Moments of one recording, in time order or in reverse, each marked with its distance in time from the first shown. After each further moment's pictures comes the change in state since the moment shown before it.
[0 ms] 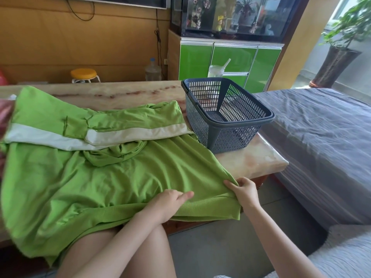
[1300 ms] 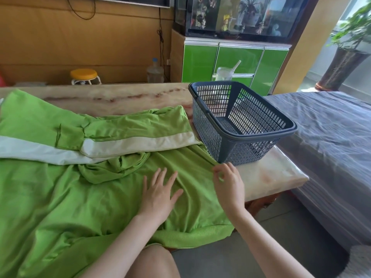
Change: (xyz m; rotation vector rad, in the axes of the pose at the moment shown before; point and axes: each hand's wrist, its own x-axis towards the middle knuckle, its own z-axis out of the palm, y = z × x) left_hand 0.060 -0.048 -0.029 0.429 0.273 -0.068; right_hand 0.013 -0.067 0.075 -0.353 0.197 -0.653
